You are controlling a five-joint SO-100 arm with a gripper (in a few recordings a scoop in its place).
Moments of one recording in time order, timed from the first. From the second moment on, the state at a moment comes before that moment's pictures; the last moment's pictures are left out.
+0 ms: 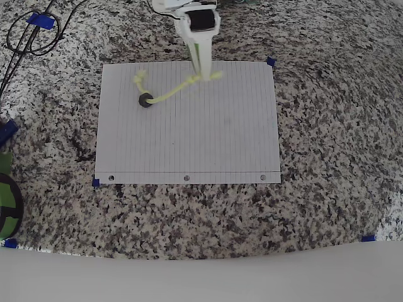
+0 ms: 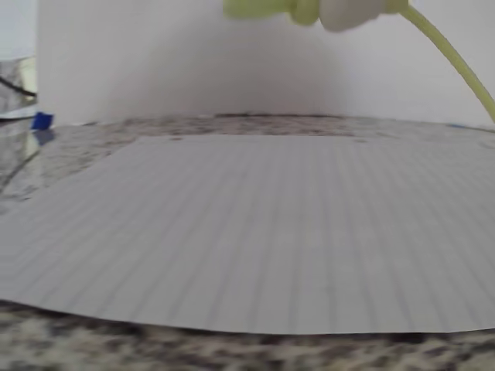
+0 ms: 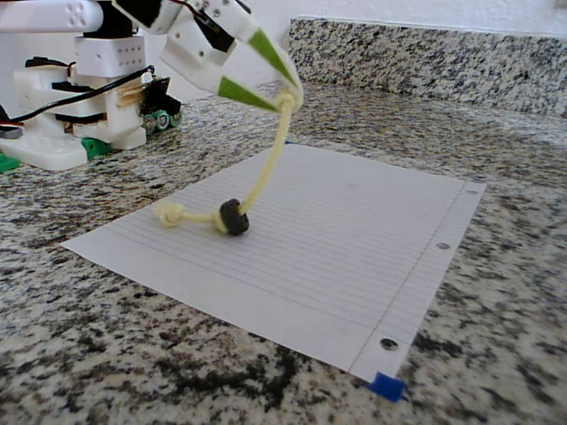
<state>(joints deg) -11.1 184.9 180.5 37.9 -73.3</state>
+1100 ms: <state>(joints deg) 8.1 150.9 160.2 43.1 -93.5</state>
